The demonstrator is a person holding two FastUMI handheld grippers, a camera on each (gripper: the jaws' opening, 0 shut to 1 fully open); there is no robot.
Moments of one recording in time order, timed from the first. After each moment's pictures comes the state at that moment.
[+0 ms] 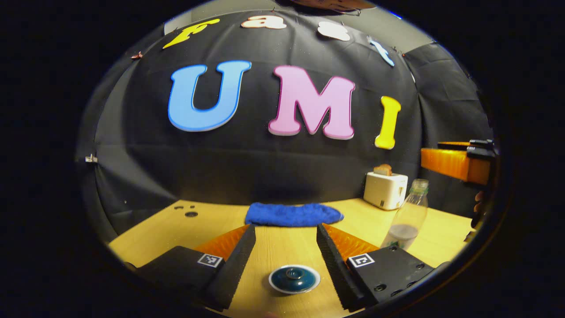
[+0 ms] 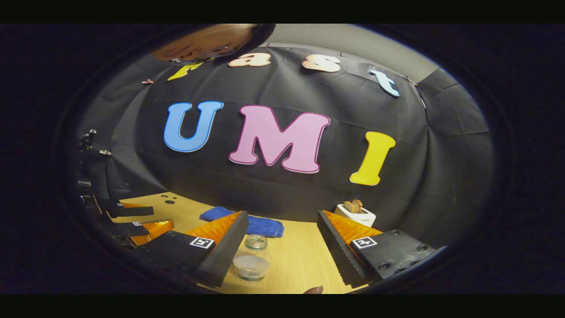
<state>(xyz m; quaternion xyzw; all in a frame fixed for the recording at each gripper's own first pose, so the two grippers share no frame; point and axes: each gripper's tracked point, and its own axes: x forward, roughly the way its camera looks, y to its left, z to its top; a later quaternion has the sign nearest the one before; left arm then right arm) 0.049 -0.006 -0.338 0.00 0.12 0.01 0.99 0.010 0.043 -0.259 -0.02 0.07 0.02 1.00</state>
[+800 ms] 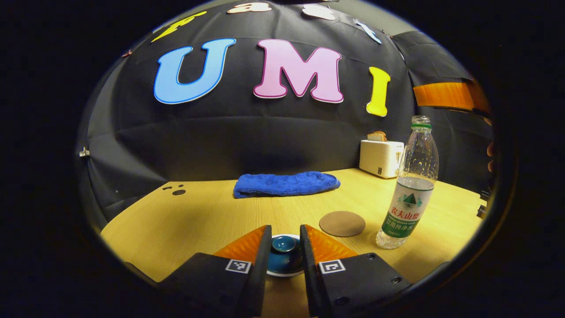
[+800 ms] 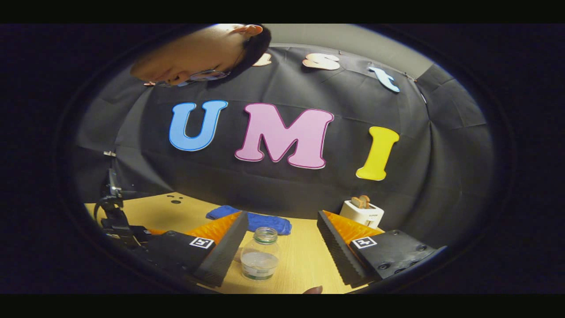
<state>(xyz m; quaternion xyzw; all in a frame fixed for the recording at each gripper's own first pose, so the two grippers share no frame) 0.048 -0.024 -0.405 0.03 0.18 -0.02 0.98 0.003 0.058 -0.261 0.01 0.07 0.05 1.00</state>
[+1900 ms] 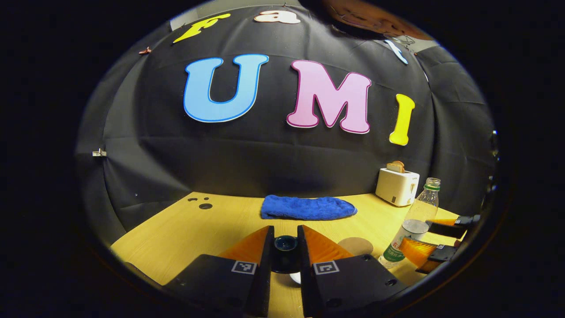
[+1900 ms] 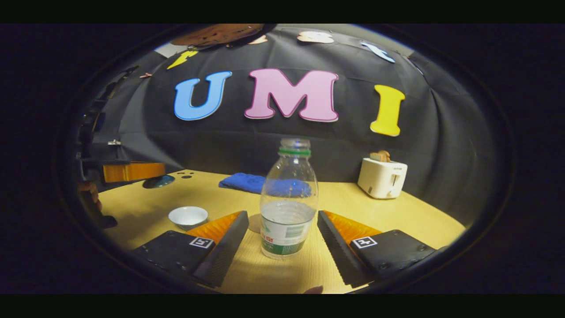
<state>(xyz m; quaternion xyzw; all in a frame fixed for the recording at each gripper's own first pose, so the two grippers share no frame) 0.037 0.030 -0.319 -0.01 0.14 0.04 0.99 -0.023 0.098 -0.410 0.06 0.18 0.06 0.98</state>
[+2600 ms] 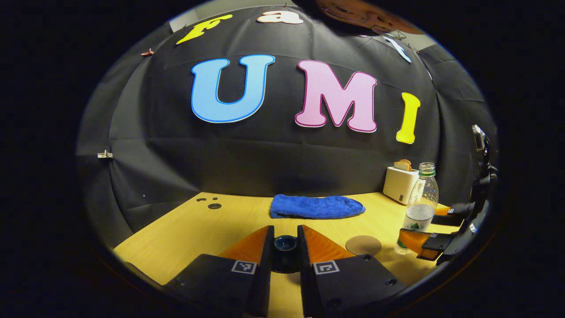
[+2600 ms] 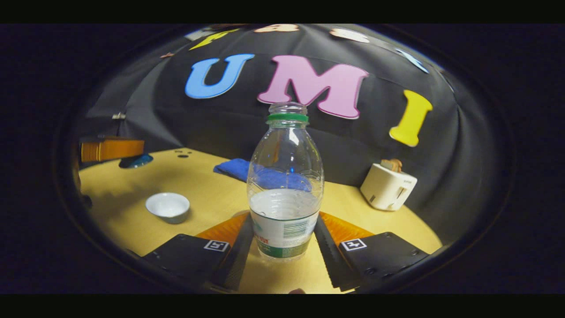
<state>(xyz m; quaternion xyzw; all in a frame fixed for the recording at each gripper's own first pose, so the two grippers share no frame) 0.031 0.048 -0.313 0.00 0.13 0.07 0.99 0.018 0.098 -0.410 -0.10 0.21 0.11 0.97</state>
